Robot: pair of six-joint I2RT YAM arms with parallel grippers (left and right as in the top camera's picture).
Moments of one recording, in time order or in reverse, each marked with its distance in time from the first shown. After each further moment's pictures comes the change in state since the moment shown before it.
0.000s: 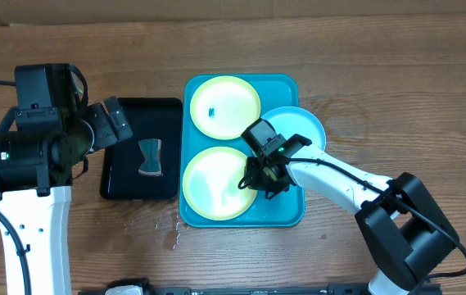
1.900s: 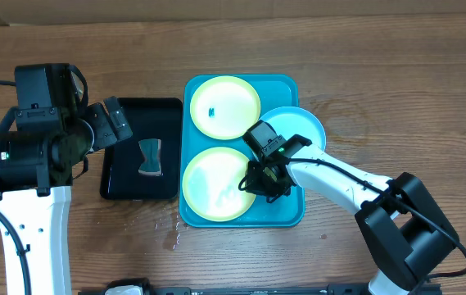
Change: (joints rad) left arm 0.000 0.000 0.000 0.000 0.000 0.000; right arm 0.000 0.000 0.004 -0.075 -0.058 0.000
